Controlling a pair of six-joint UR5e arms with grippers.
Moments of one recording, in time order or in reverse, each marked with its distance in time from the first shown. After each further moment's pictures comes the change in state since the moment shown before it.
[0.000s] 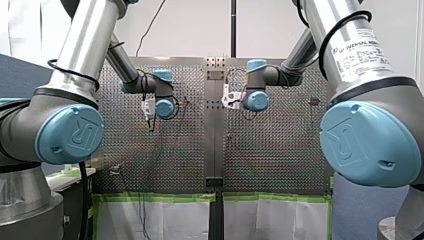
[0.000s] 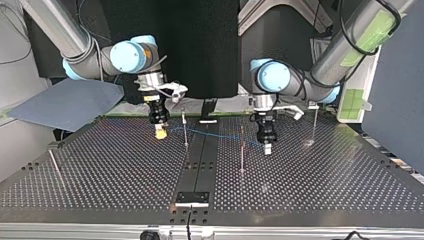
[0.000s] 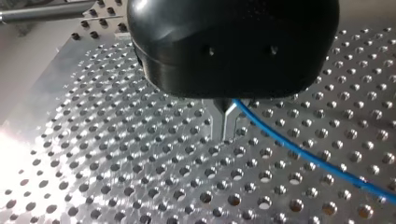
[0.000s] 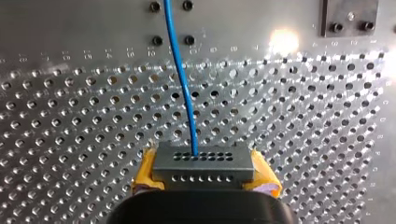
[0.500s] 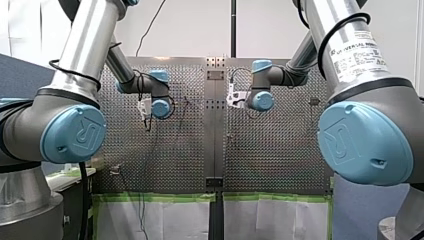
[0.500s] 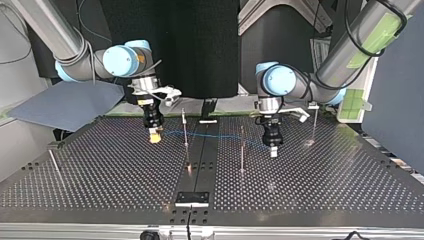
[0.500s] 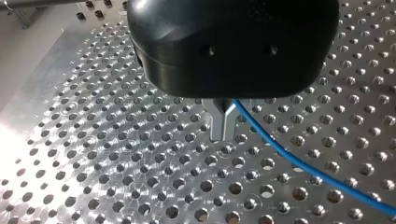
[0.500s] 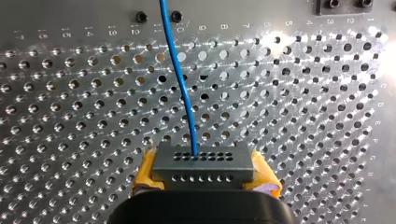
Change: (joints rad) left arm 0.039 -0.002 0.004 0.001 0.029 -0.006; right arm -0.041 0.004 -0.012 -0.014 -0.049 0.004
